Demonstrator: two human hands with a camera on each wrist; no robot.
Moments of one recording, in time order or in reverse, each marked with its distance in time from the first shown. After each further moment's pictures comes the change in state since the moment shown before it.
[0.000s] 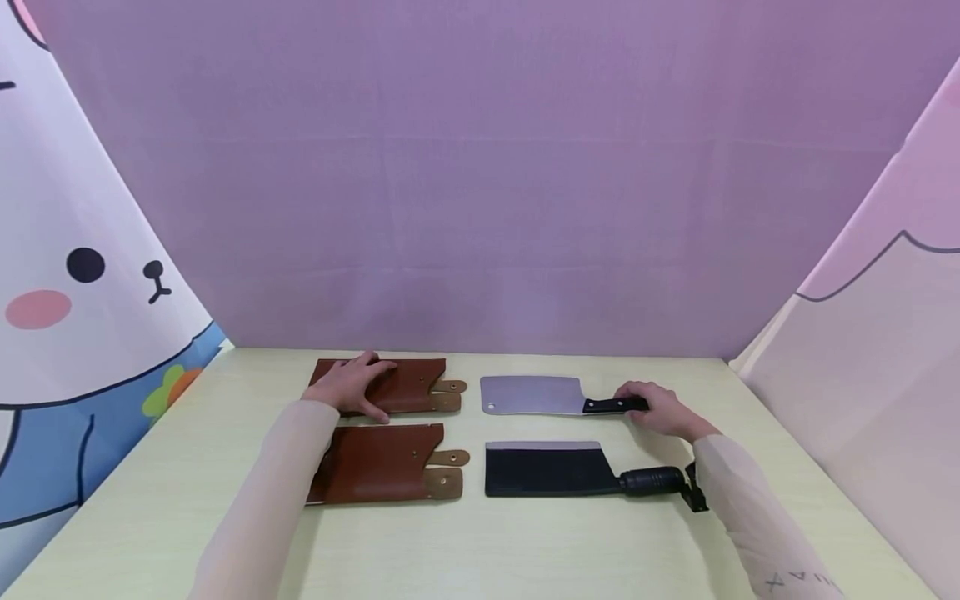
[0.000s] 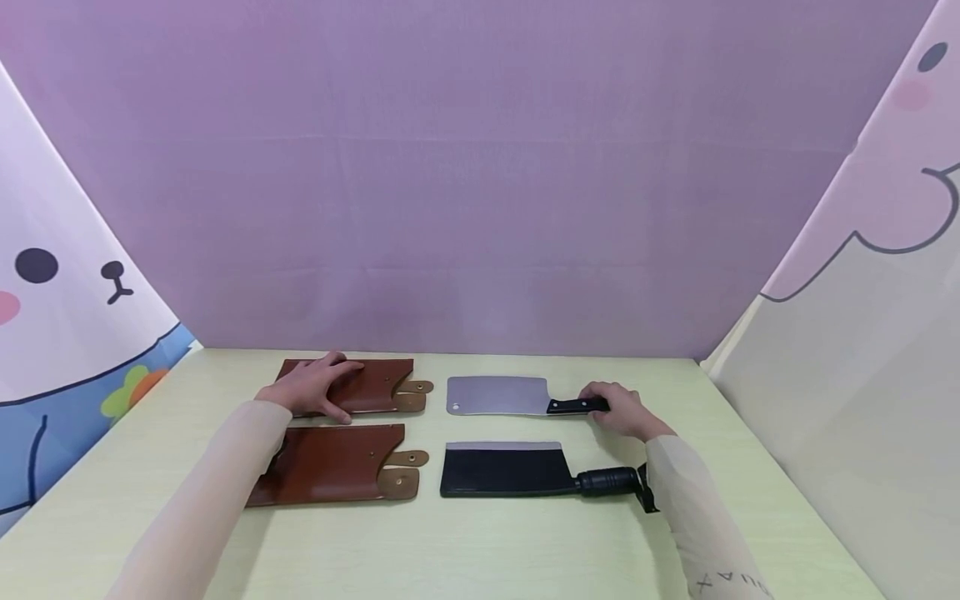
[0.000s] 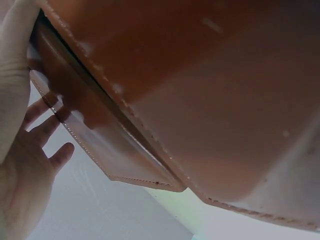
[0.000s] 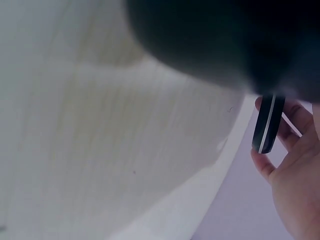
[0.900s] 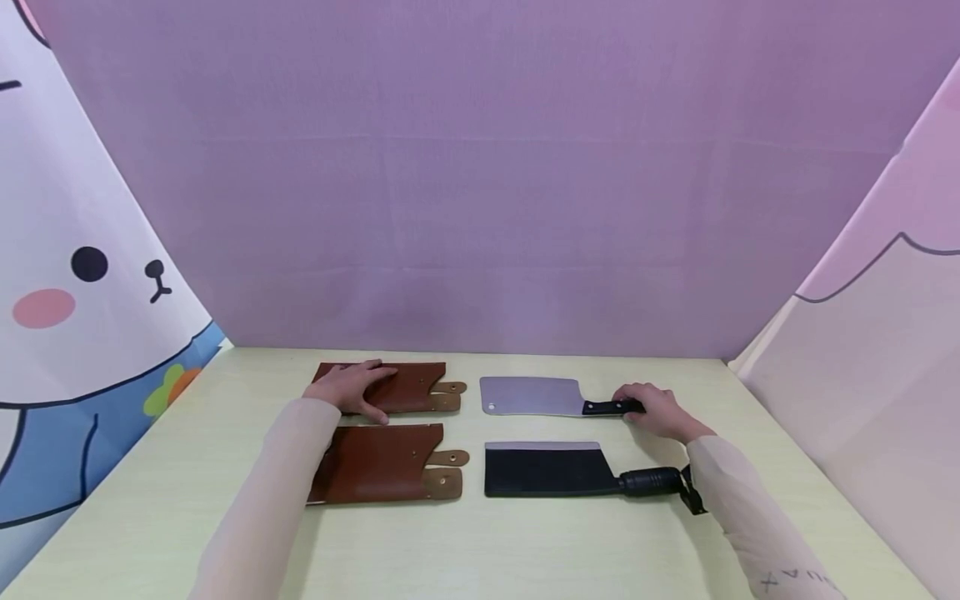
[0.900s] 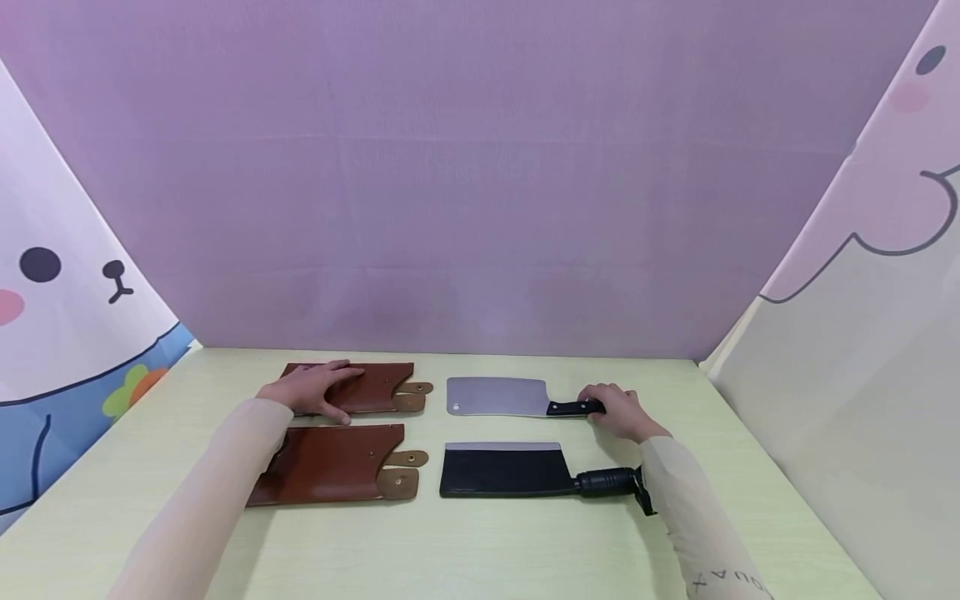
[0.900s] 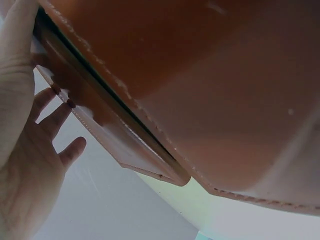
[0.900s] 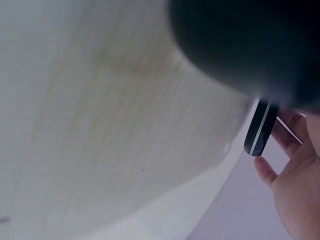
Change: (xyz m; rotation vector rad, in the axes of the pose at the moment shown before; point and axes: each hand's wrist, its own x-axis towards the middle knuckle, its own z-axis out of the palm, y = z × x) left_hand -0.006 0.010 -0.010 0.007 -0.136 -0.043; right_hand 0.002 -0.004 0.006 -0.137 0.028 0.018
